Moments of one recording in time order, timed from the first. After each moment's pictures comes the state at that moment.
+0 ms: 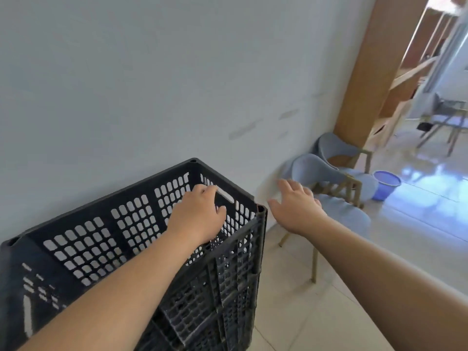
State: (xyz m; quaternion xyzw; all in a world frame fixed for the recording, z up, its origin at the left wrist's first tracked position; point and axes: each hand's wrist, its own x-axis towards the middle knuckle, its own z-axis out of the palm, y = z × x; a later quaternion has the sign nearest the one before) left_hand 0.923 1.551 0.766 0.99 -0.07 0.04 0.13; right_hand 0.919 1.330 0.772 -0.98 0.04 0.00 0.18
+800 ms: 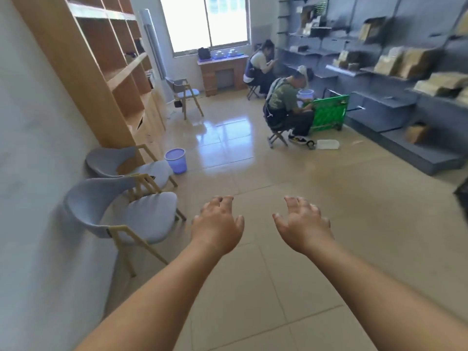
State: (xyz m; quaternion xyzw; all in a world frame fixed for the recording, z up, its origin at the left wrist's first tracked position) left_hand 0.649 1.061 0.721 0.85 -0.52 -0.07 0.09; right_hand 0.477 0.967 0.697 -0.80 0.57 -0.05 0.18
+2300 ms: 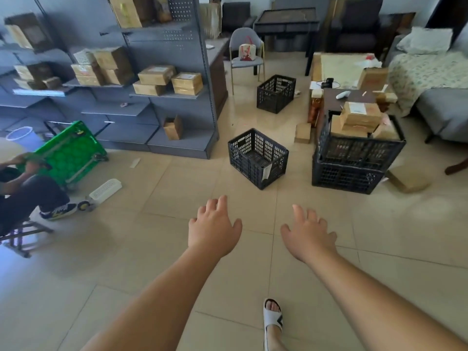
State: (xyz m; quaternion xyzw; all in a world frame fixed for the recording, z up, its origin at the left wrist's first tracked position) left_hand 0.108 0.266 0.644 0.47 -0.87 -0.13 -0.01; right_hand -0.050 0.393 0.622 -0.30 0.93 -0.05 0.19
